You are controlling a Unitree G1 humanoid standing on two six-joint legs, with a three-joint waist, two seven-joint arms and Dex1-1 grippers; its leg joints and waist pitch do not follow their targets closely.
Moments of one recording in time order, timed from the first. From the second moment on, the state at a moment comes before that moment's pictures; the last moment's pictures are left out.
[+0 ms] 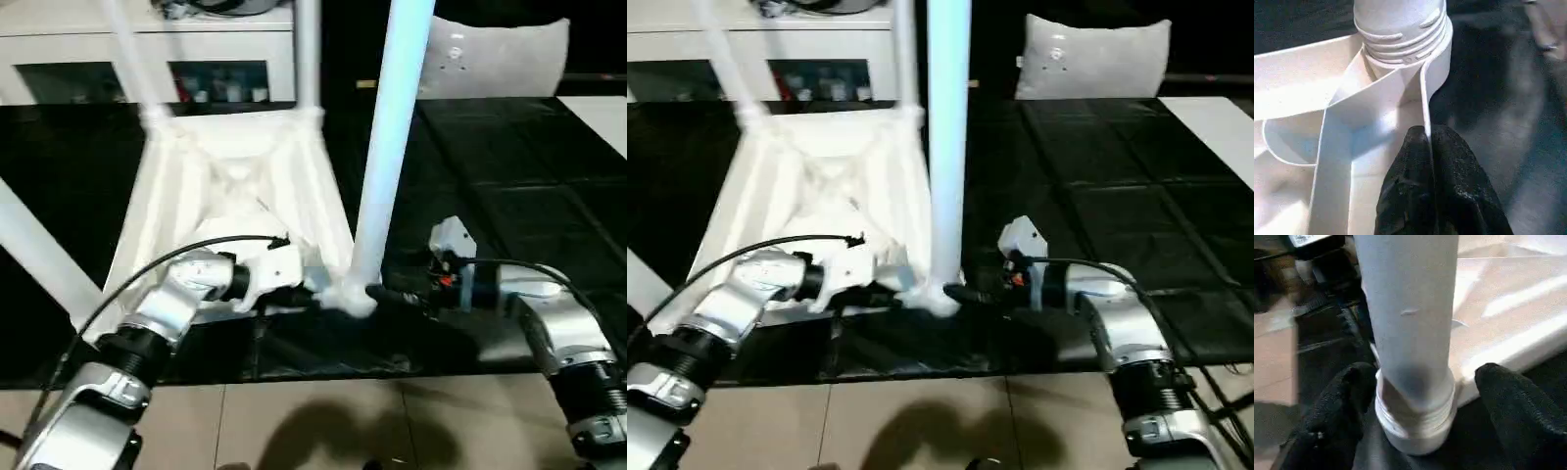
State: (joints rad) left arm -0.58 0.40 -0.37 0.57 0.08 -0.14 -1.26; right arm -0.42 -0.47 0.13 0.37 0.24 0.16 1.24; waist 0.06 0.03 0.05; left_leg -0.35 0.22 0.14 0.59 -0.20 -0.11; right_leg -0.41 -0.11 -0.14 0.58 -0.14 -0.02
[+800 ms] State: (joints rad) left arm -0.60 0.40 -0.39 0.61 0.04 -0.18 -1.37; right arm -0.42 -0.48 0.18 0.35 0.27 0.21 1.37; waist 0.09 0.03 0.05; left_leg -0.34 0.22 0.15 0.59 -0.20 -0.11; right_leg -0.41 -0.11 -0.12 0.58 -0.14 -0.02
